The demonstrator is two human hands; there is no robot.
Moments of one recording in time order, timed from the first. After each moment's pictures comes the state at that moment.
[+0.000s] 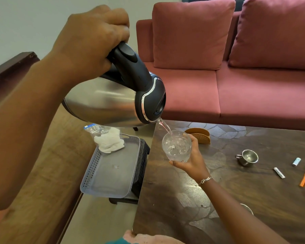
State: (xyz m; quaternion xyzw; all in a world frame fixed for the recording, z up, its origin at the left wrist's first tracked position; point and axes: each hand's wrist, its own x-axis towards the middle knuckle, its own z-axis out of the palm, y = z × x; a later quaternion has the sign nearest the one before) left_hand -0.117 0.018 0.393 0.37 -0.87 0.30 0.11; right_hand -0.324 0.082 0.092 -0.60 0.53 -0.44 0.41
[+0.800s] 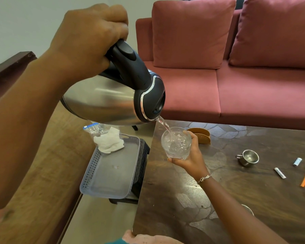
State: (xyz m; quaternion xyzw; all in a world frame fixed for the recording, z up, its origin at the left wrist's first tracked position) left_hand -0.116 0.009 0.393 0.36 -0.88 0.30 0.10; right_hand -0.320 0.075 0.101 -0.58 0.52 -0.46 0.42
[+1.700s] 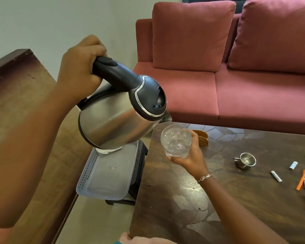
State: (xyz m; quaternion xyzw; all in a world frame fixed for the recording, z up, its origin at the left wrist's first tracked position) left_hand -0.079 -0.008 0.340 0.48 -0.82 0.11 0.29; right_hand -0.322 0.068 0.110 -0.58 0.52 -0.46 0.42
